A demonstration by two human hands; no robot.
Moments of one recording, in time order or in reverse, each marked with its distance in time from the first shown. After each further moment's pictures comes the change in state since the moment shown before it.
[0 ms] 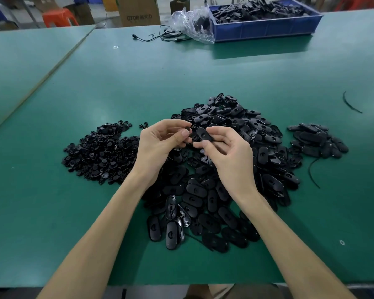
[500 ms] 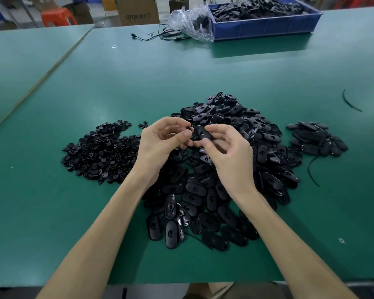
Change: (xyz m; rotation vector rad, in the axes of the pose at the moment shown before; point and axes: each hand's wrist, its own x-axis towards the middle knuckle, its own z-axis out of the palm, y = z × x) left_hand -0.002 0.003 0.003 -0.033 -0.022 -0.008; right_hand -0.001 0.001 0.001 -0.030 0.032 -0.027
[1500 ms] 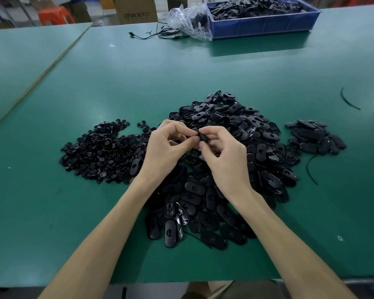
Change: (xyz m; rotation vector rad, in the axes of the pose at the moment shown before) left_hand -0.002 -0.008 0.009 0.361 0.016 0.116; right_hand -0.001 0.005 0.004 -0.149 -0.047 -0.048
